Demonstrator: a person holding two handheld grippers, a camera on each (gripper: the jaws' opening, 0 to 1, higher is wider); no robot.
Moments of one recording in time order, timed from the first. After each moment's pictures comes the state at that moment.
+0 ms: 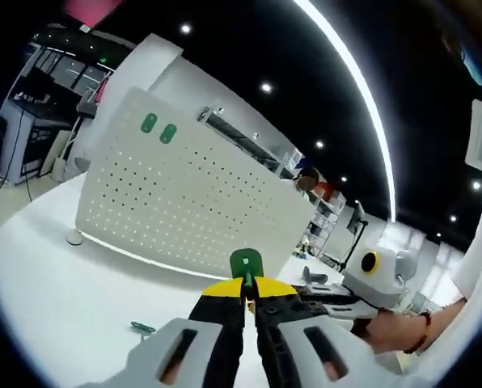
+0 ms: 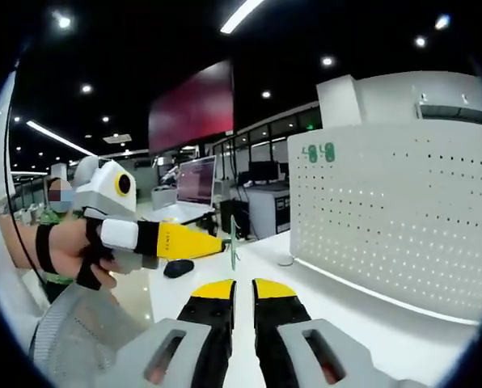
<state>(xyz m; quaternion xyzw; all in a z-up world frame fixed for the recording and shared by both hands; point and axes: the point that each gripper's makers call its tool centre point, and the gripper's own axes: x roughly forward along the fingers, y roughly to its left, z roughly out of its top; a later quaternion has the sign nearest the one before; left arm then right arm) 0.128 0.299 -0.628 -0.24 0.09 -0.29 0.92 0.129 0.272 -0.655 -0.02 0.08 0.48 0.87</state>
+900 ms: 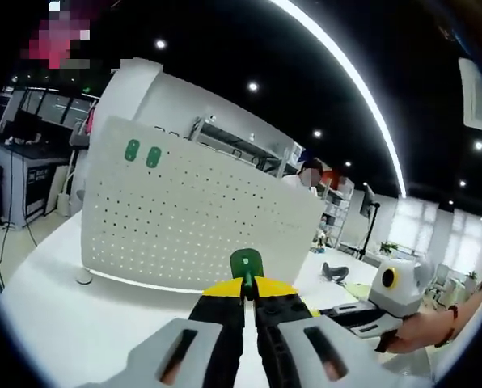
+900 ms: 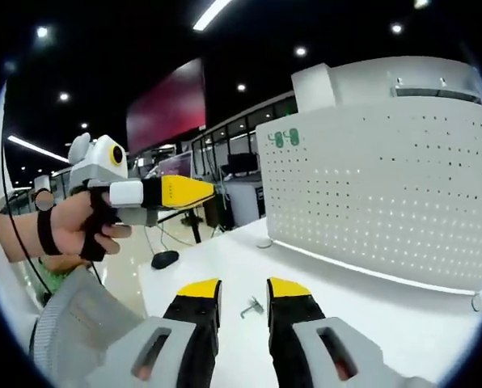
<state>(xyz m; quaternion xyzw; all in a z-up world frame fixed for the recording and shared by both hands) 0.156 0.289 -0.607 -0.16 0.06 -0.27 0.95 0.132 0.222 -0.673 0.01 0.11 0.43 0.90</state>
